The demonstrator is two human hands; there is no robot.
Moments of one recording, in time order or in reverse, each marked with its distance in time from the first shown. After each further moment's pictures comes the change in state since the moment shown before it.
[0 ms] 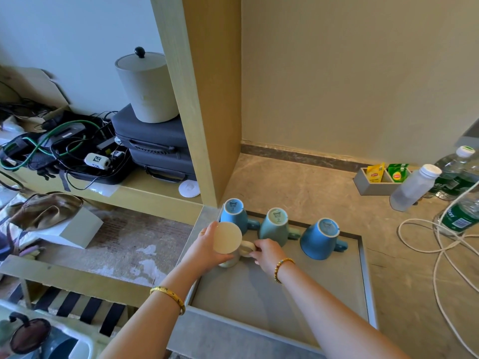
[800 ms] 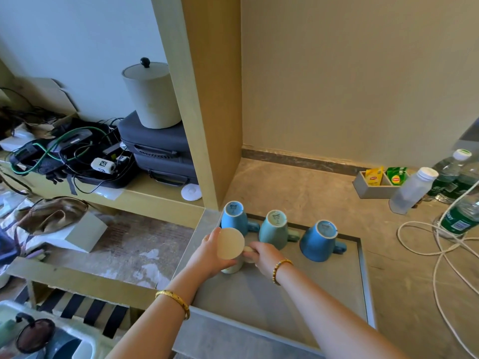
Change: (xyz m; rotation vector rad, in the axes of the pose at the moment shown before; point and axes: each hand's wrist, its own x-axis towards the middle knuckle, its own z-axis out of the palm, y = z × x) left_hand -0.011 0.012 0.005 0.011 -0.018 -0.067; right_hand -0.019 -0.012 -0.008 -0.055 -0.061 -0.135
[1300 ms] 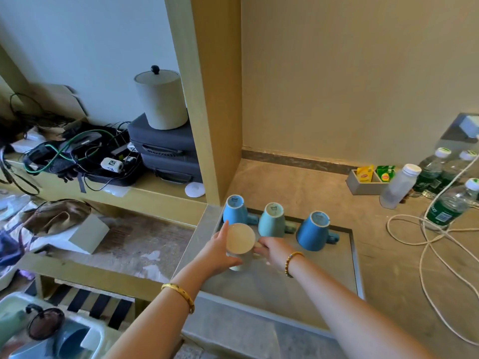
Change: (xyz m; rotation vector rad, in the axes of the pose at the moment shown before) left_hand -0.035 0.008 0.005 -0.030 -0.072 0.088; right_hand -0.040 0.000 -0.015 -0.103 -0.010 0.027
